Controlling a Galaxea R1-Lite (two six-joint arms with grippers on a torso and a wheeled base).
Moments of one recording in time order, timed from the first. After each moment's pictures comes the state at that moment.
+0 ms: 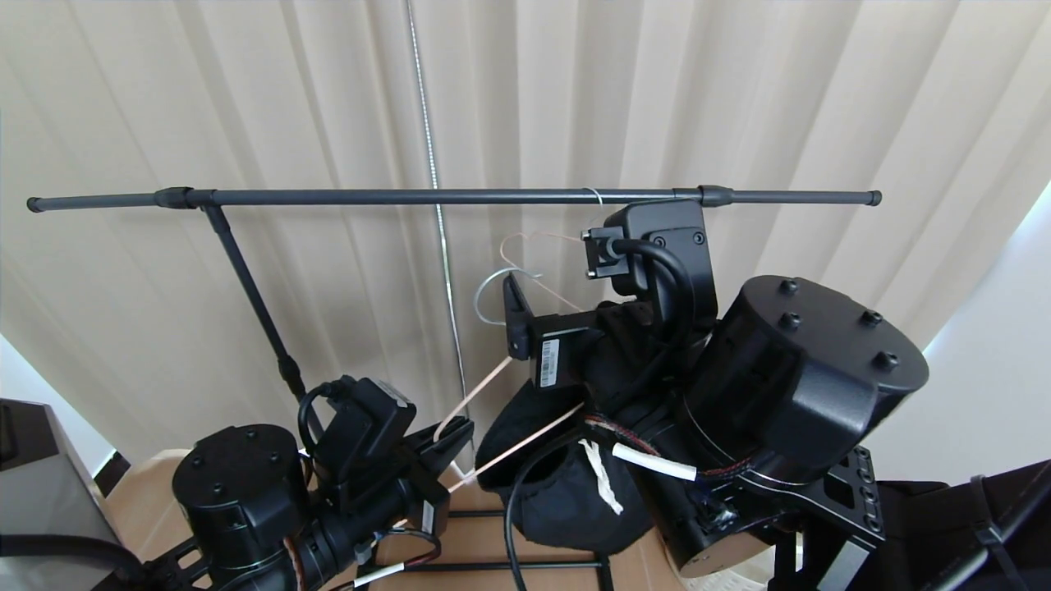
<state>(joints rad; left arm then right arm) -0.64 1.91 -0.22 -1.57 -0.01 0.14 1.03 1.89 -0.93 -1.14 -0.76 -0.08</state>
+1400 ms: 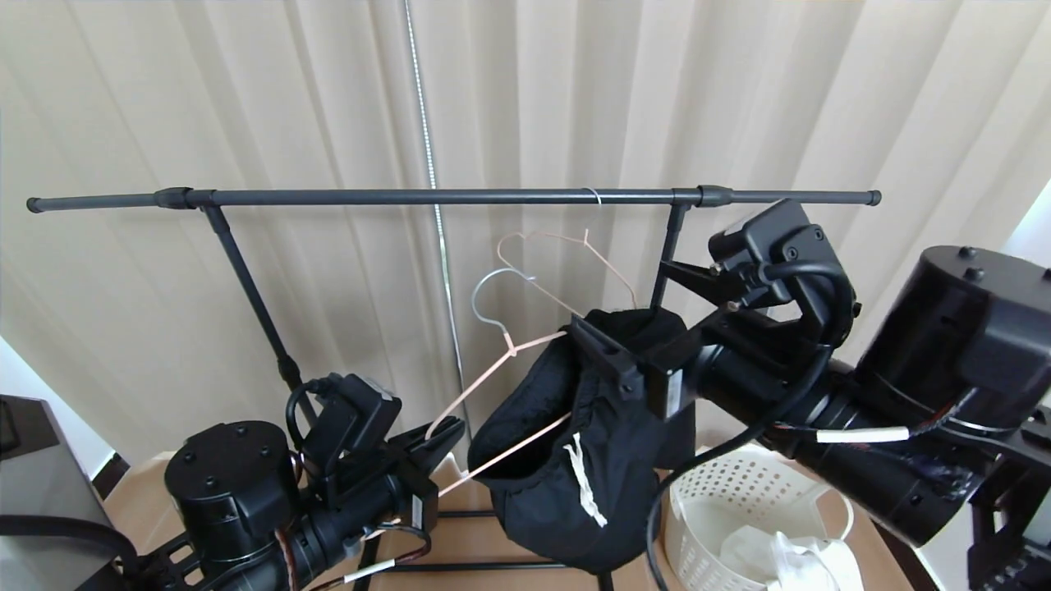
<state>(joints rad) -0.59 1.91 -0.20 -1.57 -0.06 0.09 0.81 1.62 -0.71 -0.89 -0.22 -0.17</state>
